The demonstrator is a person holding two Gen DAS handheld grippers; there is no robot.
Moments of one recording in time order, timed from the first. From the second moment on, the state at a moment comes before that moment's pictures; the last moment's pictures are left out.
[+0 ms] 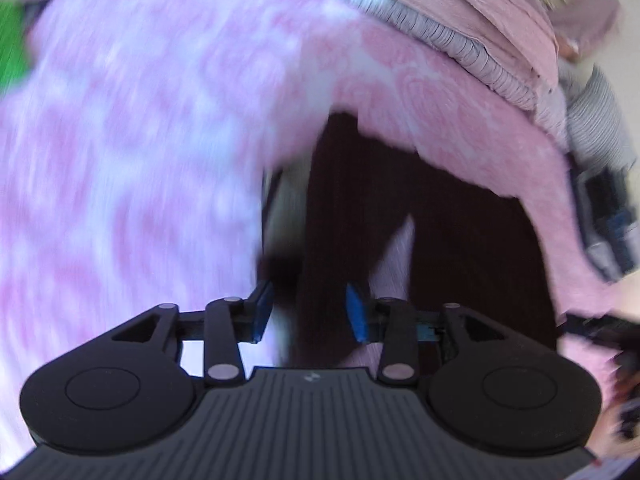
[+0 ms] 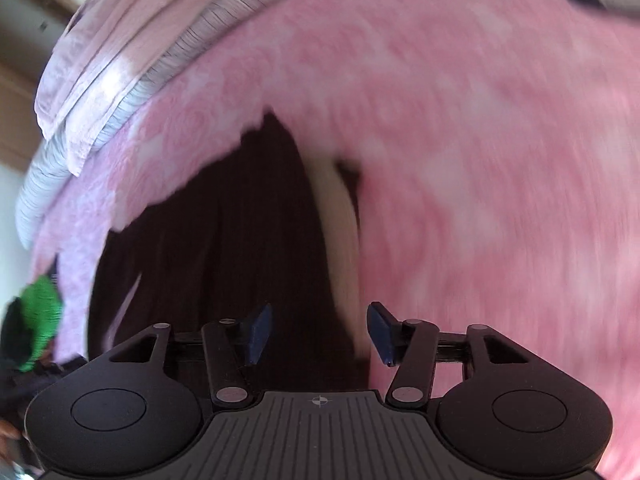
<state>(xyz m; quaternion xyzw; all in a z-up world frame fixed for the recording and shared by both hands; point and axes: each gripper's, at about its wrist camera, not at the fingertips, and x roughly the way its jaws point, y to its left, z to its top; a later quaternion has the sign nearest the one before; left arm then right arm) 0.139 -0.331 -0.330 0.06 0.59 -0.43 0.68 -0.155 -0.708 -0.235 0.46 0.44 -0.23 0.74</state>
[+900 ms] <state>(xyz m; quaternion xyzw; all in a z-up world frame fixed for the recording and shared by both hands) 0.103 -0.306 -0.307 0.16 0.53 -0.42 0.72 -0.104 -0.632 -0.194 0.25 0.47 -0.29 0.80</state>
